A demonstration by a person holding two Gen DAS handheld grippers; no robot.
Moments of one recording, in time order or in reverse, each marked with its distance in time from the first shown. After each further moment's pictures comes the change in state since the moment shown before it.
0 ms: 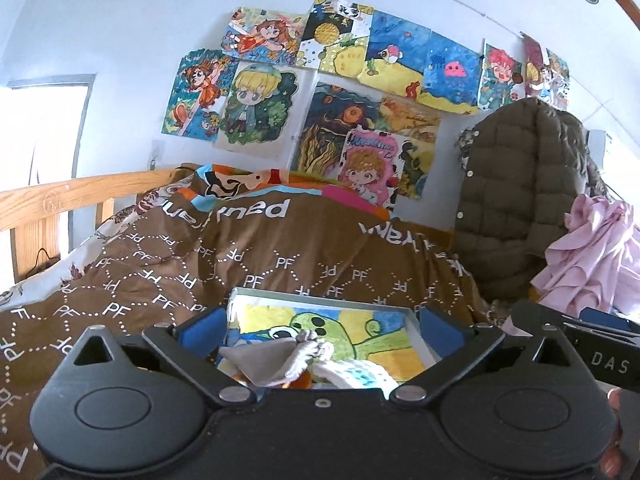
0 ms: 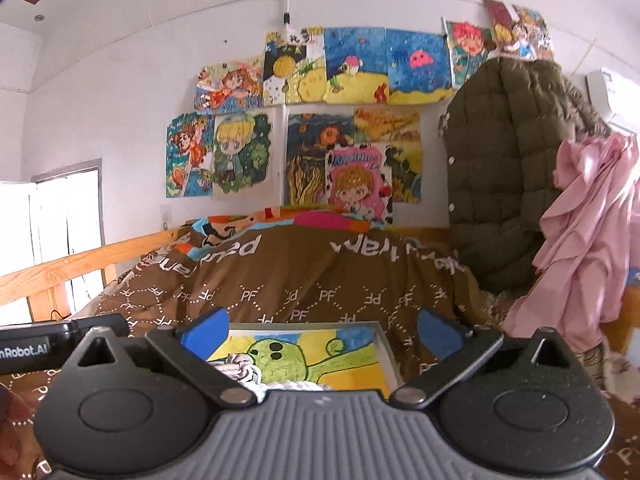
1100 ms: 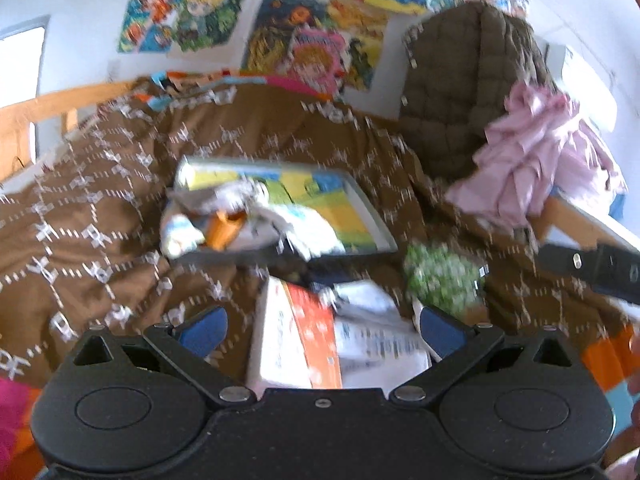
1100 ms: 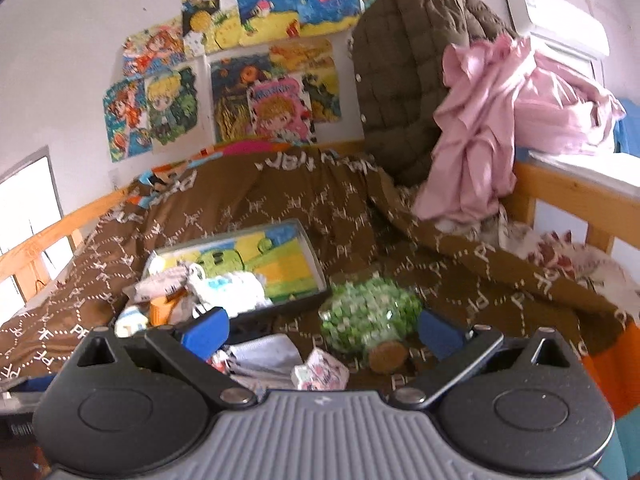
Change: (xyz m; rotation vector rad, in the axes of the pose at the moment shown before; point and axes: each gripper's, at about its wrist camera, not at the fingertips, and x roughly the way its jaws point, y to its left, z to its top) left arm -0.063 -0.046 -0.098 0.060 0.316 -0.116; right arm -0.100 -0.076 -0.061 0.189 0.256 -0.146
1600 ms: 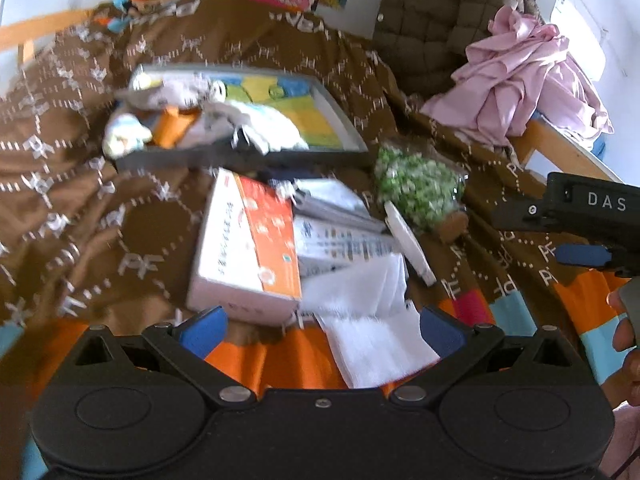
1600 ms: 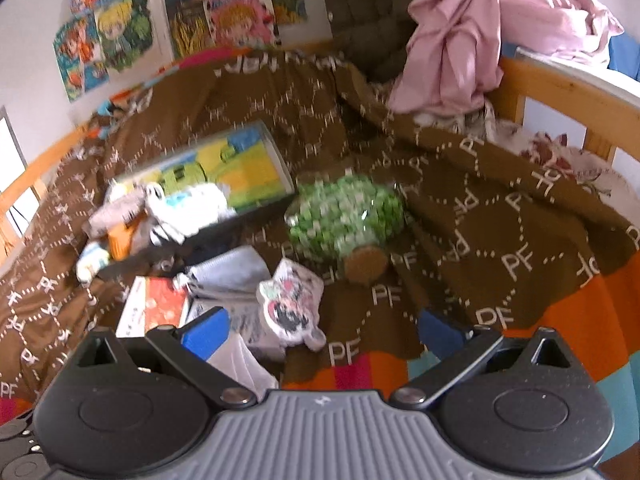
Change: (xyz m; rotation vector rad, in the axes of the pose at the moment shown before) left arm 0.042 -0.010 -0.043 -0.018 0.231 -0.104; right arm 0.050 -0.012 -0.020 0.054 0.310 -0.060
